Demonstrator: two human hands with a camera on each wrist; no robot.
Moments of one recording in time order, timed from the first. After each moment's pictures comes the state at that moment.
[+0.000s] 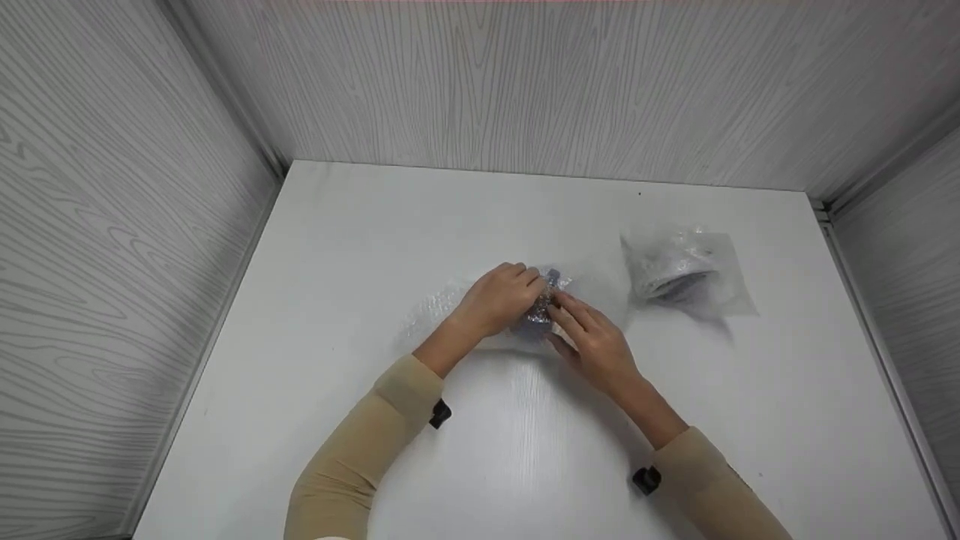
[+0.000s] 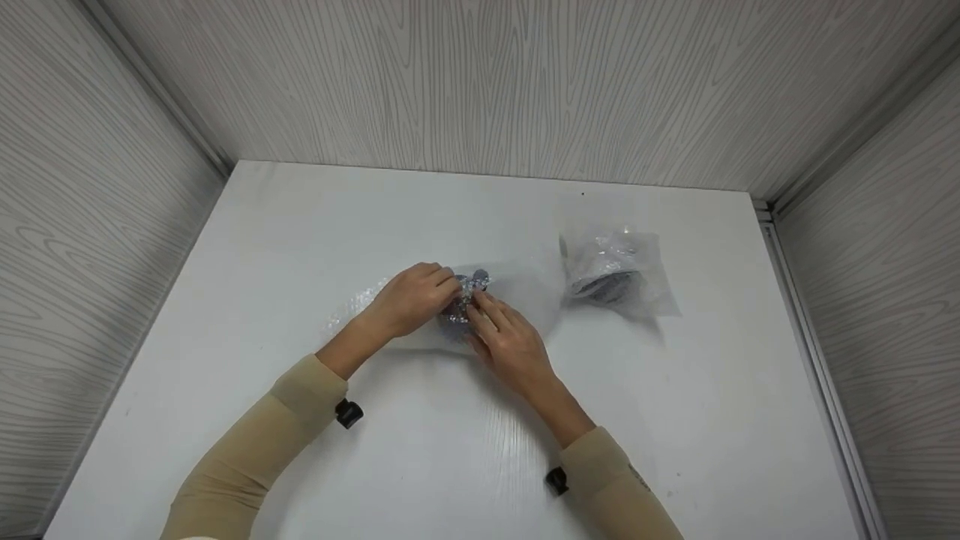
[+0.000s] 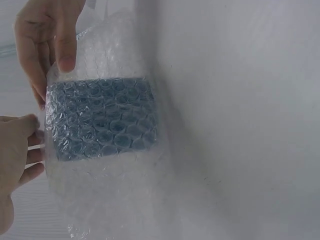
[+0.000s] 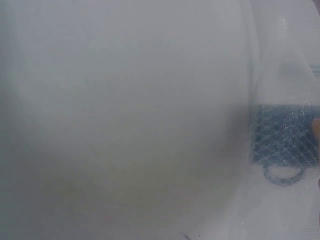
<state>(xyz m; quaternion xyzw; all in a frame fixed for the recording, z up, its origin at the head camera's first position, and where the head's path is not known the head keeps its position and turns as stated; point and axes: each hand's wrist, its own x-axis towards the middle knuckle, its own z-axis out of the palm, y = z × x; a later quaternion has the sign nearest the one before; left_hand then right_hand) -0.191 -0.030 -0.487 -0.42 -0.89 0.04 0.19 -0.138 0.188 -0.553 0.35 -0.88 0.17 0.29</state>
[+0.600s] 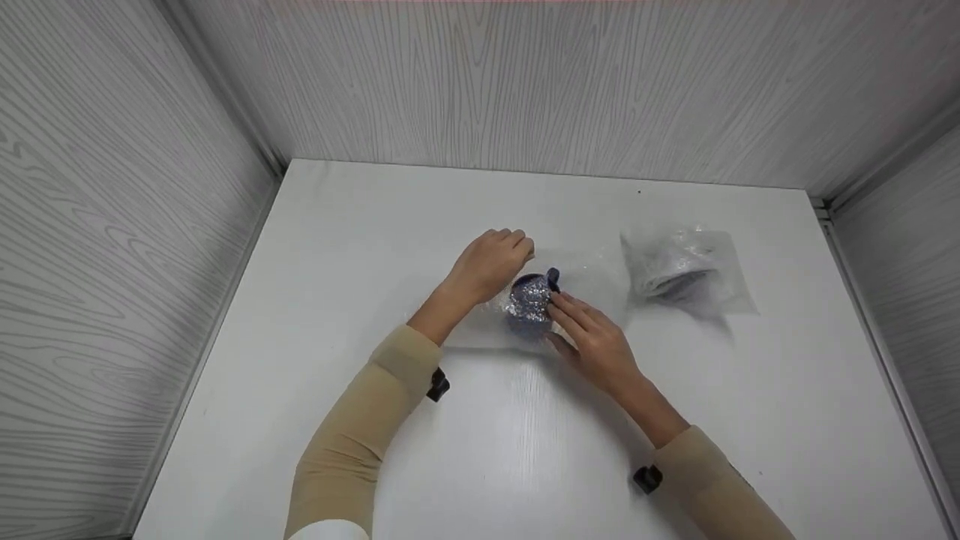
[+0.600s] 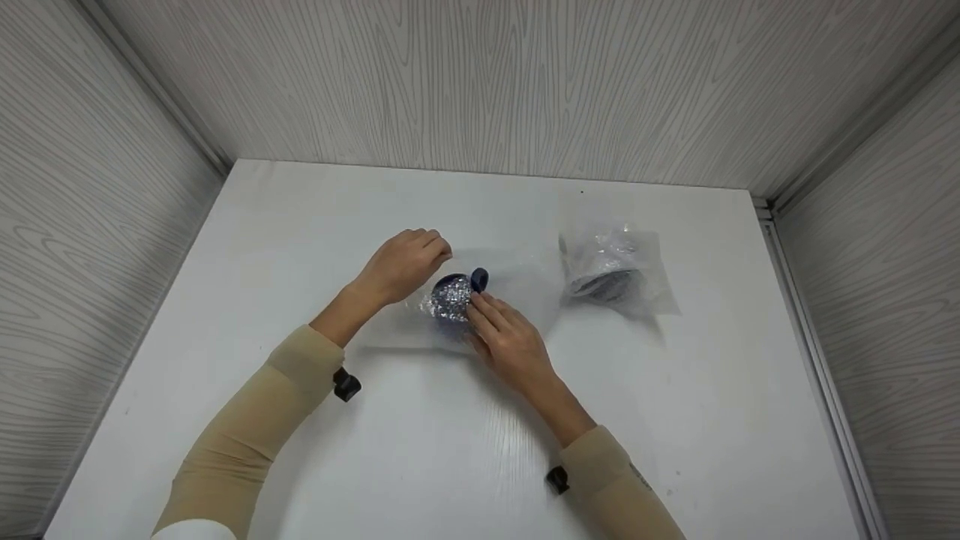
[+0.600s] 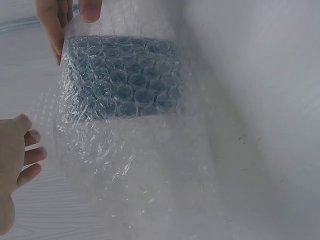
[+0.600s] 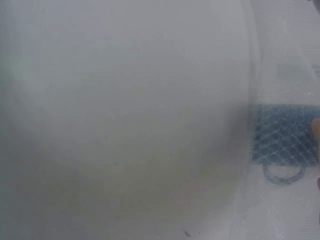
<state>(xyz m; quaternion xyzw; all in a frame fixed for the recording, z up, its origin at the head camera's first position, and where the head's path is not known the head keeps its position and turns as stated) -0.230 -0.038 -0.470 -0.37 -0.92 -0.03 0.16 -0.140 0.191 -0.555 0.36 -0.86 0.19 0.30</state>
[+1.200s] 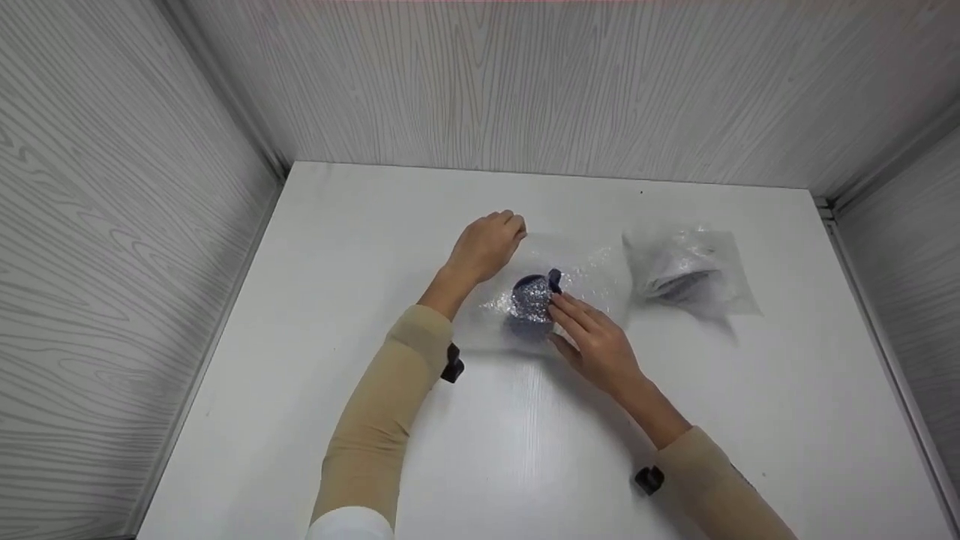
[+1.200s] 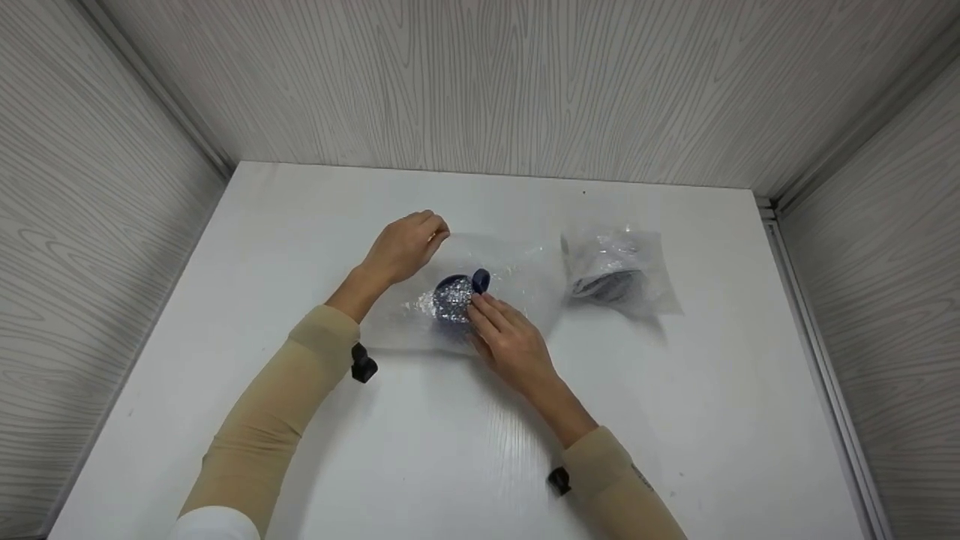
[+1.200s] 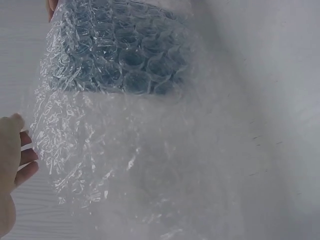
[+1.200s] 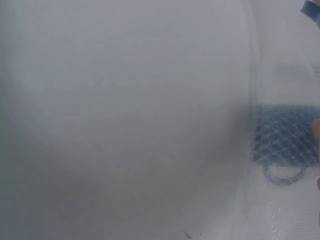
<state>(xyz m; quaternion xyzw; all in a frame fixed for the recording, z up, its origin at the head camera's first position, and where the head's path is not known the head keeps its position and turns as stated) -0.267 -0.044 -0.482 -0.30 -0.94 -0.12 0.11 -0.140 0.190 -0.555 0.36 -0.86 0.18 0.30</state>
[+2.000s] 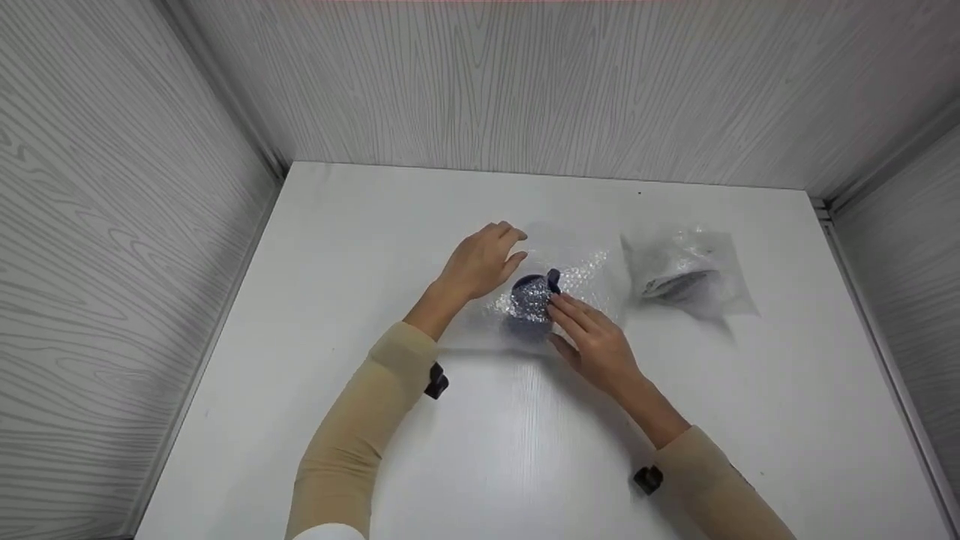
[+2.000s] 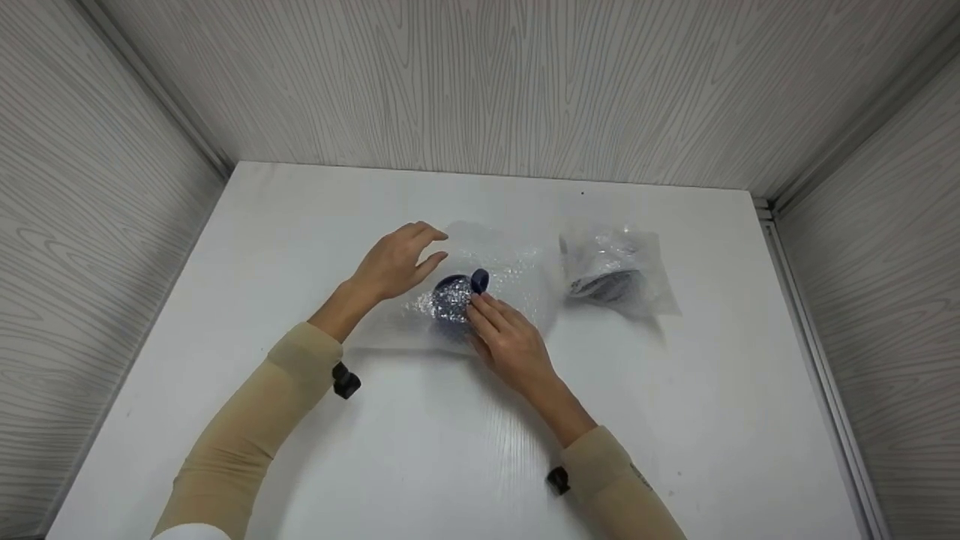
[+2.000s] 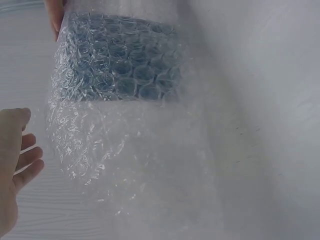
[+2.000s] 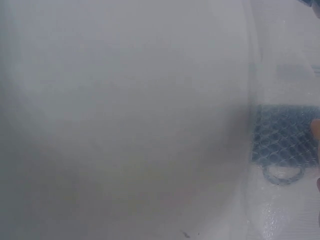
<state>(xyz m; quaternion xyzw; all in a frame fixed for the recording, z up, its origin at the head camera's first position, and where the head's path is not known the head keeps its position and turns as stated) -0.238 -0.052 -0.476 -0.31 -0.93 -0.17 0.09 -0.140 0.189 -0.556 0.35 -0.87 0.18 0.30</state>
